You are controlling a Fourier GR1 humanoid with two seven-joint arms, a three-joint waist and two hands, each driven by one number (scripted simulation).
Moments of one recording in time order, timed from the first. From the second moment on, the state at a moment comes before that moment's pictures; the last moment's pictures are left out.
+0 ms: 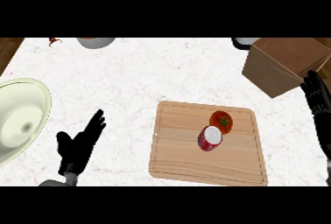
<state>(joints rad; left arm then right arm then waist) -0.03 0.33 -0.32 -1.31 0.36 0.17 -0.01 -0.04 -0.56 0.09 -1.65 -0.19 -0.23 -0.07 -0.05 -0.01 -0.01</state>
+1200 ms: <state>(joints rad) -0.28 0.51 -0.30 -1.46 0.16 0.06 -0.14 -0.50 -0.86 0.25 -1.49 0.12 0.41 -0.69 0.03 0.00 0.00</state>
